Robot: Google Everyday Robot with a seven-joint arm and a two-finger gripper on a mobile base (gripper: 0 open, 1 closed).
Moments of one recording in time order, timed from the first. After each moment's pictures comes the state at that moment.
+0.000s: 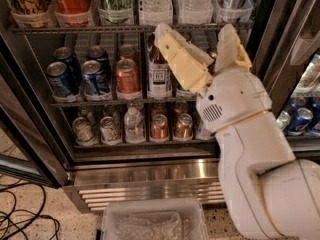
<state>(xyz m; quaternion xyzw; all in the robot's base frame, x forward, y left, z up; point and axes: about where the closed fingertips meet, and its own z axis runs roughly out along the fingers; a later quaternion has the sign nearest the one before) 0.459 -0.081 1.072 -0.04 0.51 0.26 0.82</state>
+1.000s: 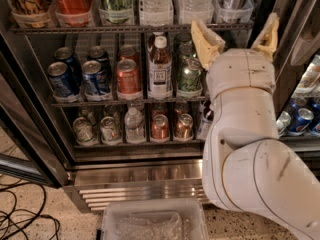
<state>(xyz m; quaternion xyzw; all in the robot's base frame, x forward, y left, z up) 0.508 -0.148 1.068 0.02 0.56 -0.06 0.83</state>
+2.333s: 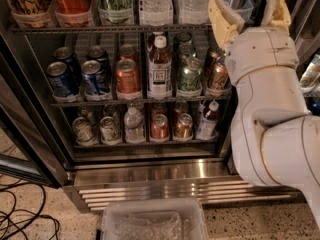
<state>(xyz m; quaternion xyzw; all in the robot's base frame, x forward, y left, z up) 0.524 -0.165 1.101 -0.04 0.52 -0.03 0.85</state>
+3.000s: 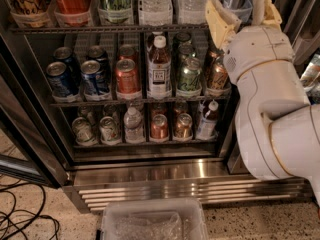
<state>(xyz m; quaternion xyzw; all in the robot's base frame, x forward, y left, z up) 0.540 -0.160 1.090 -0.05 0.54 0.01 0.84</state>
